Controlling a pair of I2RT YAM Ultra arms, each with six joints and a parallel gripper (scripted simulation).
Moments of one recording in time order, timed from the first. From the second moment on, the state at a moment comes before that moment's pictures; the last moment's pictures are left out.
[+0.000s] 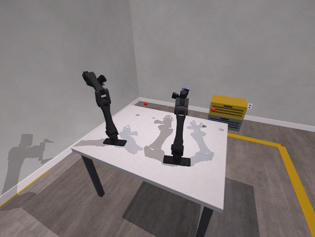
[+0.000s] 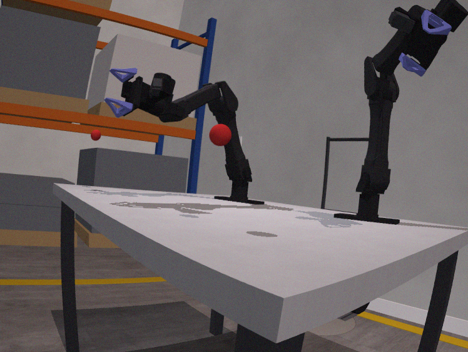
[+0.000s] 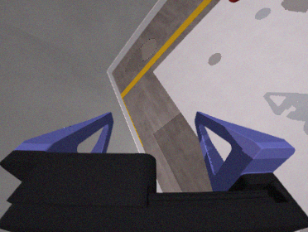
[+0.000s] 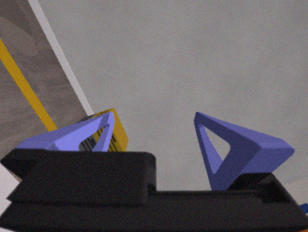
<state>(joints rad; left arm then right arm) 0.88 1.66 2.07 -1.45 0.84 1.68 -0.03 2.06 1.49 0.72 -0.03 -1.29</state>
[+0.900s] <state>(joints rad) 0.88 1.66 2.07 -1.44 0.82 1.67 -0.03 2.06 1.49 0.71 -0.03 -1.29</state>
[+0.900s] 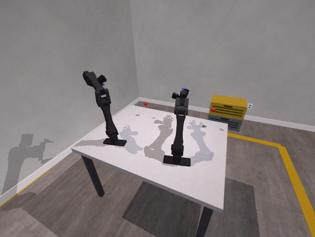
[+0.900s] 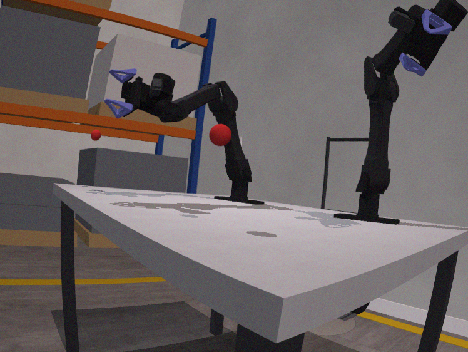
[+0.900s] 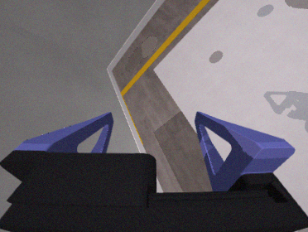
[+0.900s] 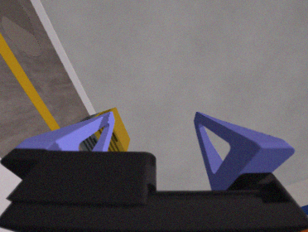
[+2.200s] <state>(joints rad) -0.05 1.80 1.57 -0.70 0.25 0.47 -0.43 2.06 1.63 -0.07 -0.02 -0.39</state>
